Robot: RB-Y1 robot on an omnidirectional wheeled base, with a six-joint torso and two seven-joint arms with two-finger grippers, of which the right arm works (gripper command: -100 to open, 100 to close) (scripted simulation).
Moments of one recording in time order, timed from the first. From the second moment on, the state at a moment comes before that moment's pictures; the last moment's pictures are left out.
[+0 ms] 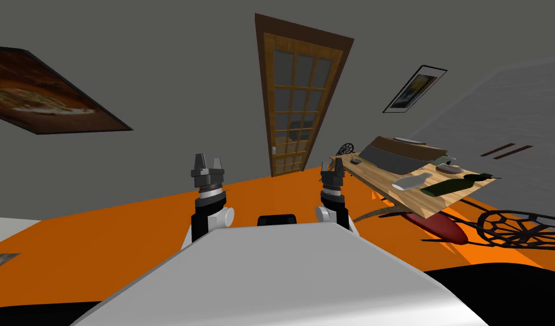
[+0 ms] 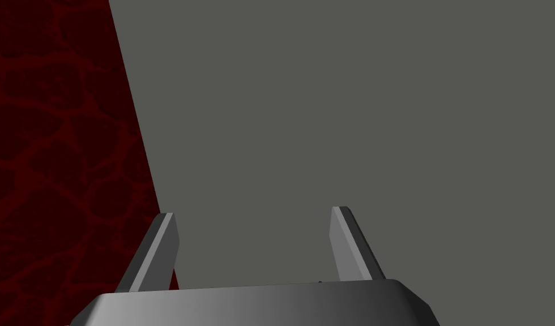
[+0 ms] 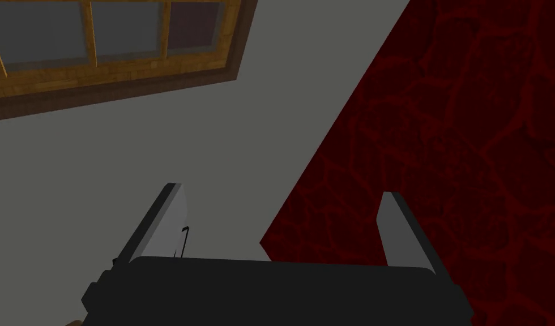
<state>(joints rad) 0.51 -0.04 -0.01 -2.14 -0.08 -0.64 0.07</state>
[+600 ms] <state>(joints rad) 0.49 -0.07 0.00 -2.04 -0.06 -0.66 0.18</state>
